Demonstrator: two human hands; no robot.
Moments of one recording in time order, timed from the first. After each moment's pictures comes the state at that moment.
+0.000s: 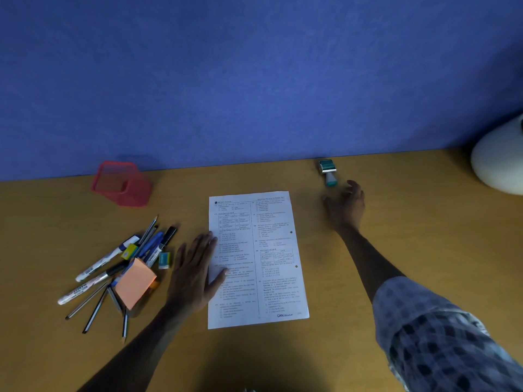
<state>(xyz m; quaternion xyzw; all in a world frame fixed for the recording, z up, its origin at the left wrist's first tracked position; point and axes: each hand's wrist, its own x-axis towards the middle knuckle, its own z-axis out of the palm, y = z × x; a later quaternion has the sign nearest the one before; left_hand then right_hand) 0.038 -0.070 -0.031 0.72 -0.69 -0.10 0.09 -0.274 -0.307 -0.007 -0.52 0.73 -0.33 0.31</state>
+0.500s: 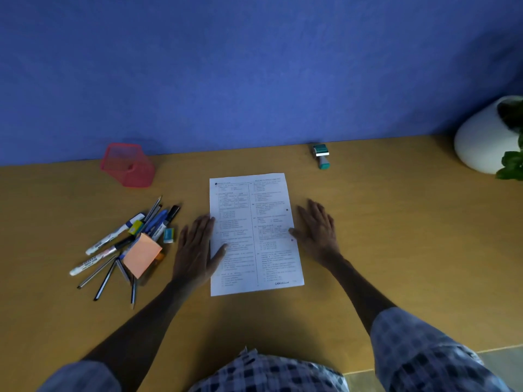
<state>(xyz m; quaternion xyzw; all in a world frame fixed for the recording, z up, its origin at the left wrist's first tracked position) 0.033 -0.059 -0.033 0.74 -0.65 -0.13 0.10 -0.273 -0.181 -0.023 -0.78 0.57 -0.10 0.24</state>
